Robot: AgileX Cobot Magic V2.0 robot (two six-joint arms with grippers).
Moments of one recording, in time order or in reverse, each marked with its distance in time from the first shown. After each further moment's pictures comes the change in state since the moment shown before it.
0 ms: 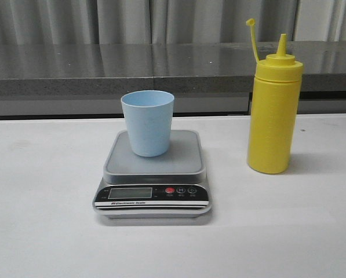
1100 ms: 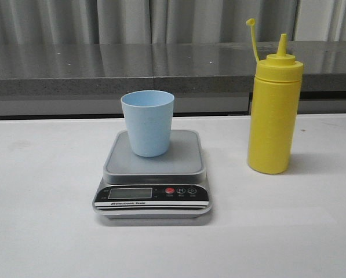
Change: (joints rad) left arm 0.061 -0.103 0.354 0.114 -0.463 -0.003; right arm 0.000 0.000 0.000 0.000 0.000 0.000
